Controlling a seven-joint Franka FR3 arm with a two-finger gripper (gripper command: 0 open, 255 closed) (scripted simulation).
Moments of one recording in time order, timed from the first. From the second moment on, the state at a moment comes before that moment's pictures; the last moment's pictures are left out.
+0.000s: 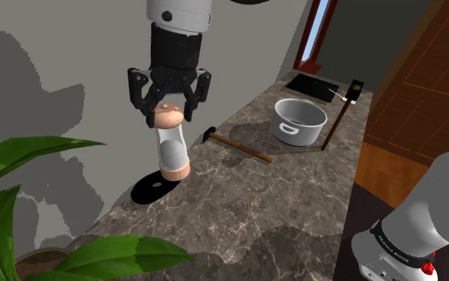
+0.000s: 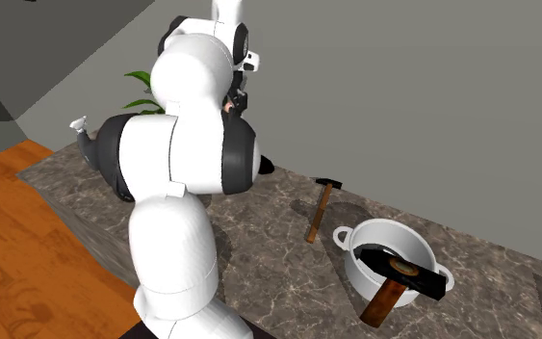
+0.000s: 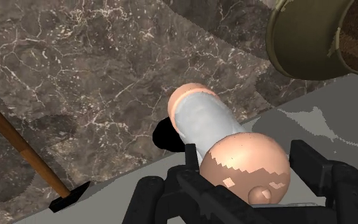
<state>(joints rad) 0.20 0.12 0.57 -1.59 0.03 1.84 0.80</state>
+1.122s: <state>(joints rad) 0.18 0.09 0.56 -1.44 0.05 1.65 0.78</state>
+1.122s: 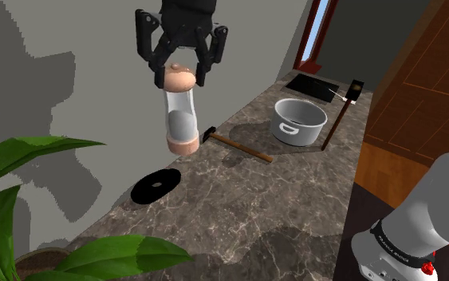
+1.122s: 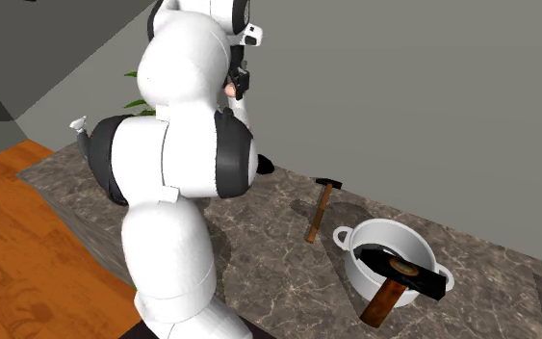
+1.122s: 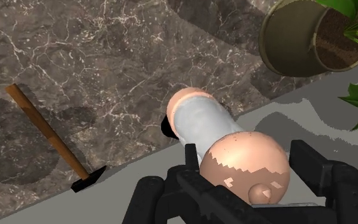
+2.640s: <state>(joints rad) 0.04 -0.65 0.13 -2.10 0.24 1.53 0.21</state>
